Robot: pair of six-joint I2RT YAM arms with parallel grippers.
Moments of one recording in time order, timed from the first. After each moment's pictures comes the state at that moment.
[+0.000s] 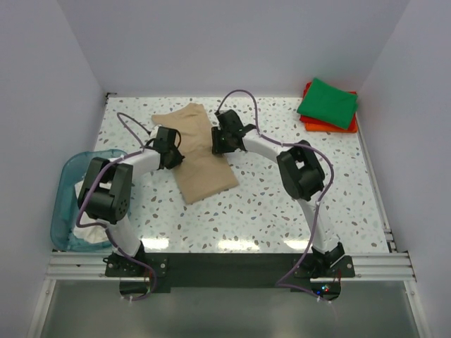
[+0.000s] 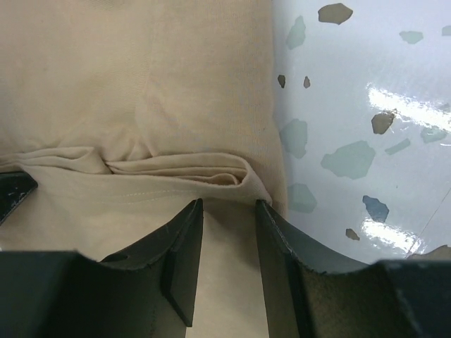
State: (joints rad) left arm -0.25 1.77 0.98 -0.15 -0.17 -0.78; right arm 0.62 2.32 1.83 -0.39 -0.04 0.42
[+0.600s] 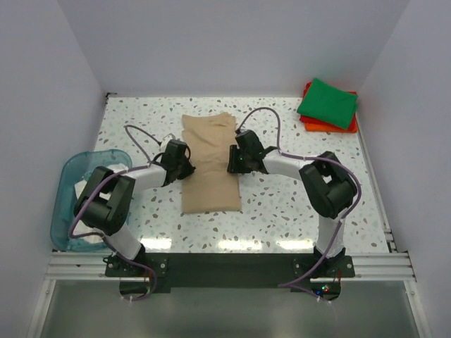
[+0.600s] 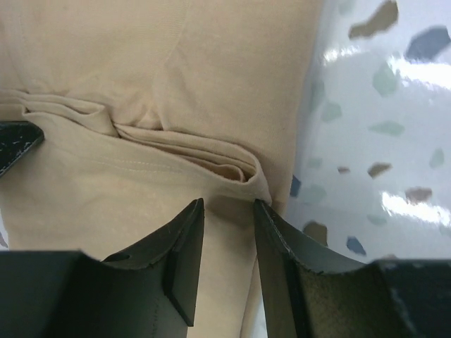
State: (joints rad) left arm -0.37 1.70 0.83 0.02 -0.15 -0.87; right arm 0.62 1.96 1.23 -0.14 -0.02 0.56
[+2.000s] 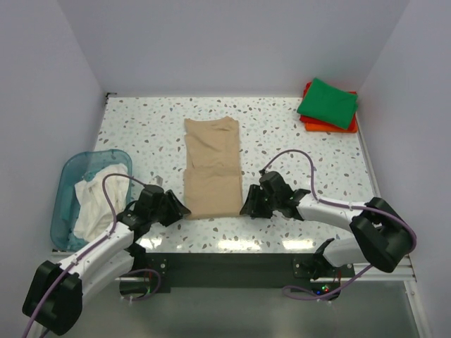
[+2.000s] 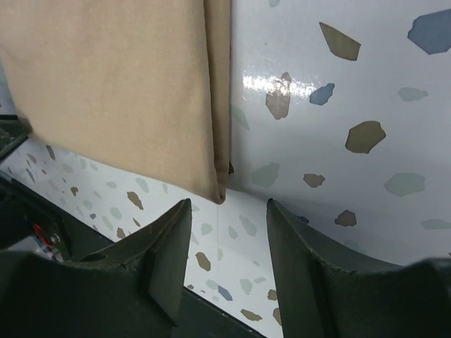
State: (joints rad) left arm -0.43 0.83 0.24 -0.25 0.11 -0.95; right arm 0.74 1.35 0.55 -0.11 -0.15 0.88
